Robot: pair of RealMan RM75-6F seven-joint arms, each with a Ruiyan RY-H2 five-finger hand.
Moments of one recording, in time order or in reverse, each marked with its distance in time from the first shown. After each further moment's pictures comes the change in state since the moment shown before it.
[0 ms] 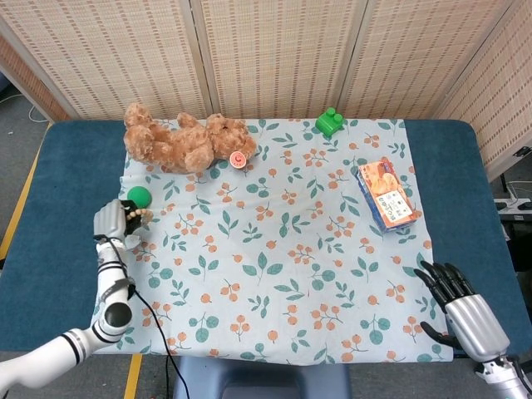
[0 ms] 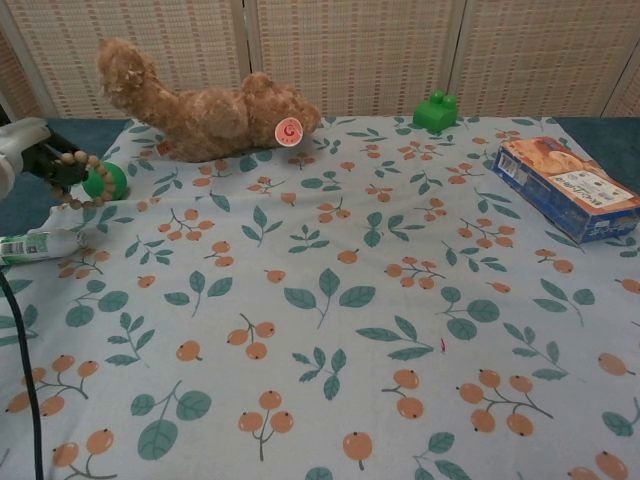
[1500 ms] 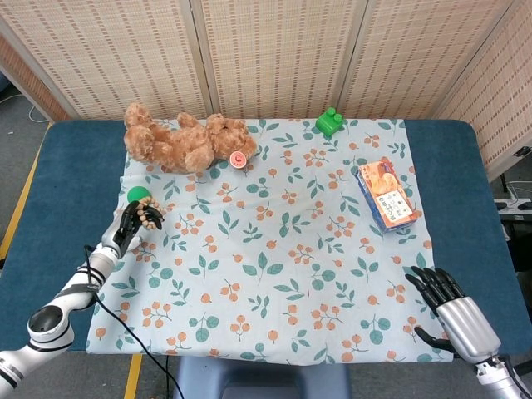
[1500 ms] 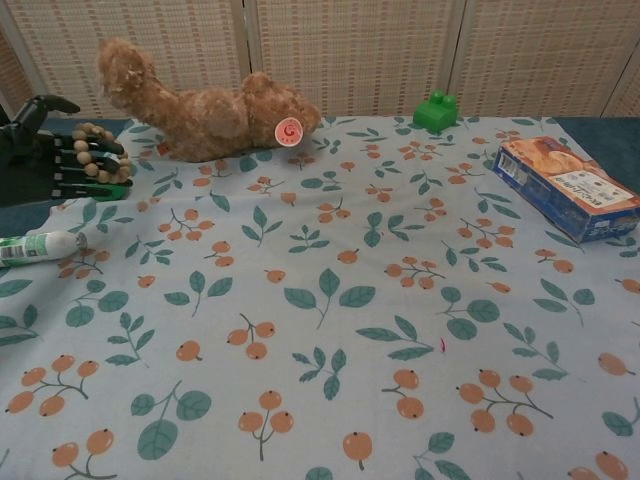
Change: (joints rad) left arm 0.280 0.168 -0.271 -0.178 -0.095 -0.796 -0.498; right arm 0.015 -0.001 -0.020 -0.011 -0.006 -0.042 0.000
